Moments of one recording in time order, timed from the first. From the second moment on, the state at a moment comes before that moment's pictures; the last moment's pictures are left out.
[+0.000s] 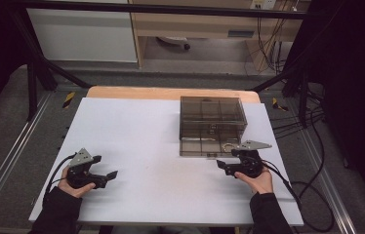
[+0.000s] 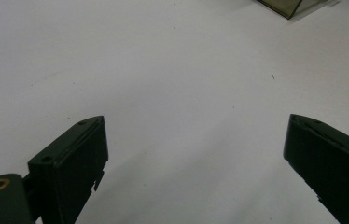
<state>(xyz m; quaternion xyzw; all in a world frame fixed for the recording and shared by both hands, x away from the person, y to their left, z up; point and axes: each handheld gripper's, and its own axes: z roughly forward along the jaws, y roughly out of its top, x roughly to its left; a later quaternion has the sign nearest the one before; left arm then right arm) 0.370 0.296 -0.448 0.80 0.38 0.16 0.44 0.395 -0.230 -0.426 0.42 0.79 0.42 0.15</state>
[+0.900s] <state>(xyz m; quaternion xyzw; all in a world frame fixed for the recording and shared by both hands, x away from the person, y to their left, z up) 0.371 0.295 -0.449 0.80 0.38 0.16 0.44 0.394 -0.226 -0.430 0.42 0.79 0.42 0.14</state>
